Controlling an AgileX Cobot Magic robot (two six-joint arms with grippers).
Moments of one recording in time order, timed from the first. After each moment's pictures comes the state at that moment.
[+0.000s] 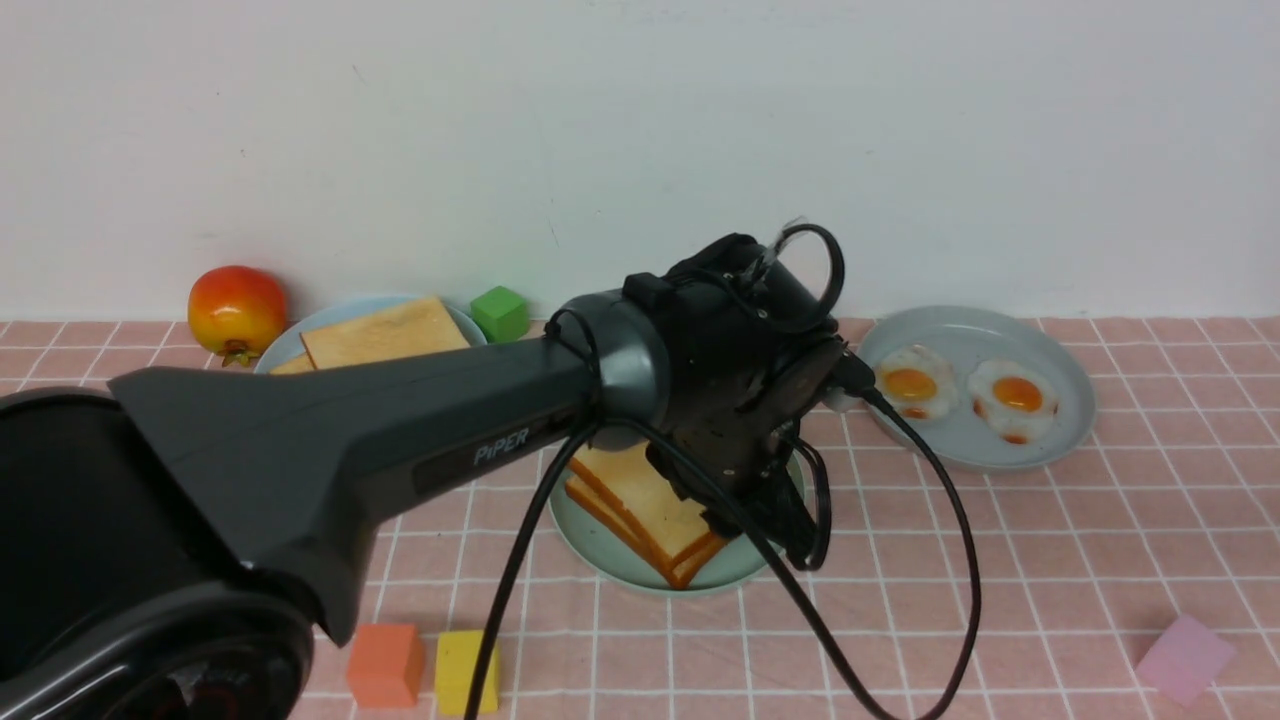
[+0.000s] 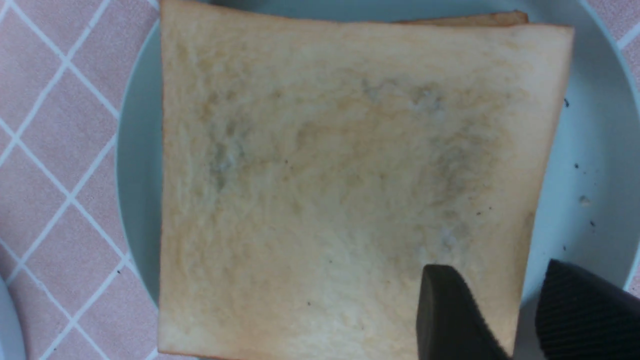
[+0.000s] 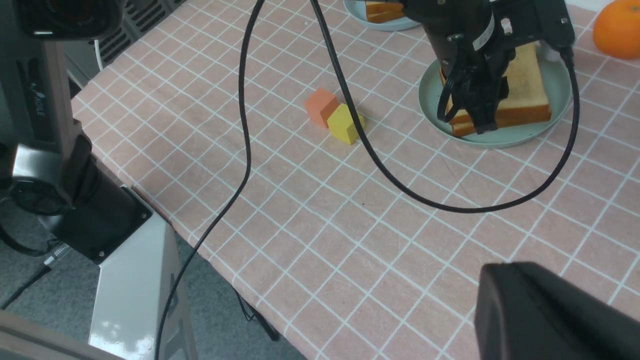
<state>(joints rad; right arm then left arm) 0.93 0.48 -1.14 0.01 1.27 0.26 -0.79 2.16 -1.78 0.31 0.93 -0.11</state>
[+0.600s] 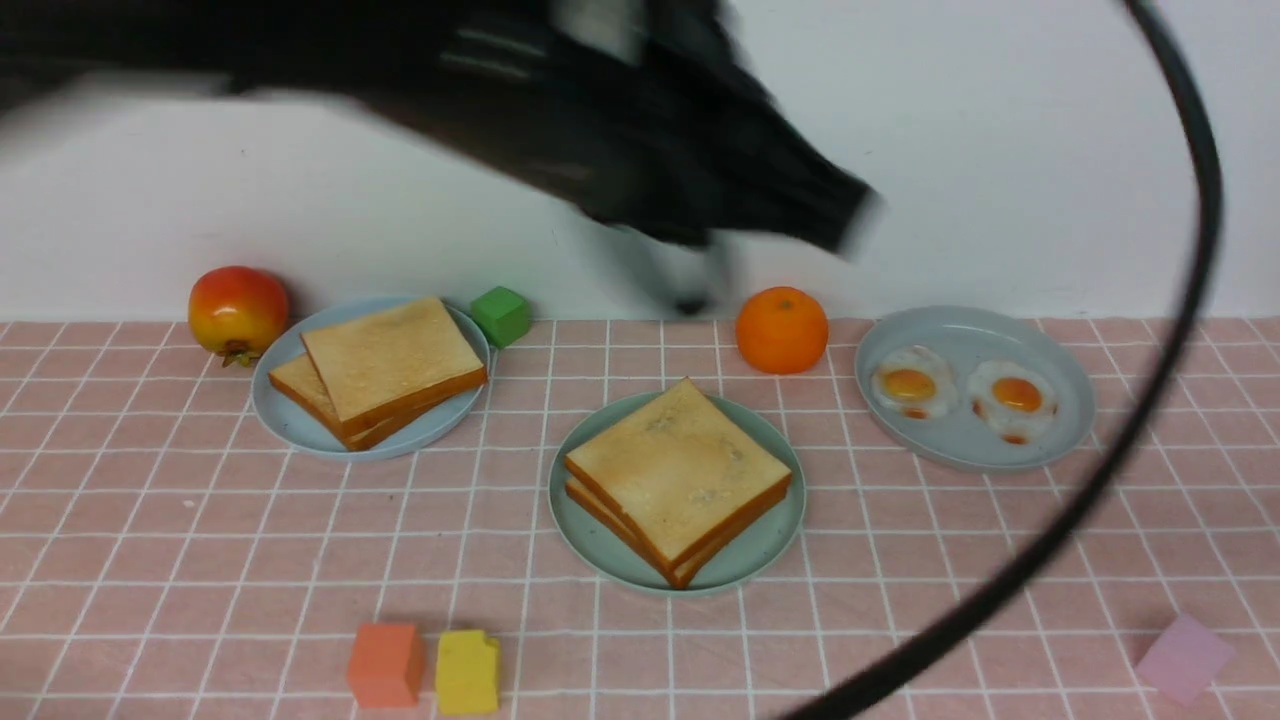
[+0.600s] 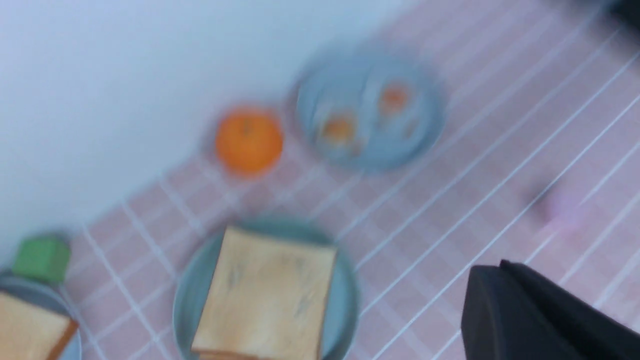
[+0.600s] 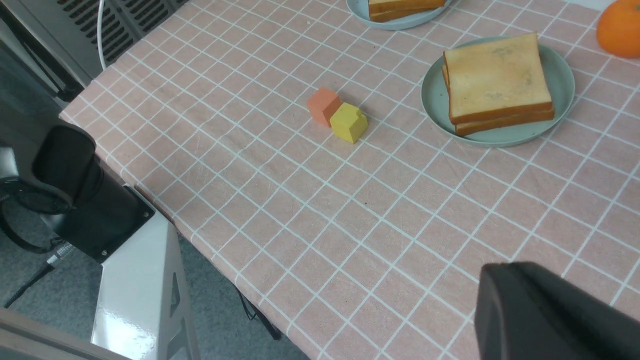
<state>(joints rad) 0.93 0.48 -1.14 0.01 1.27 0.26 -0.85 1.28 -1.47 0.13 0.73 -0.19</state>
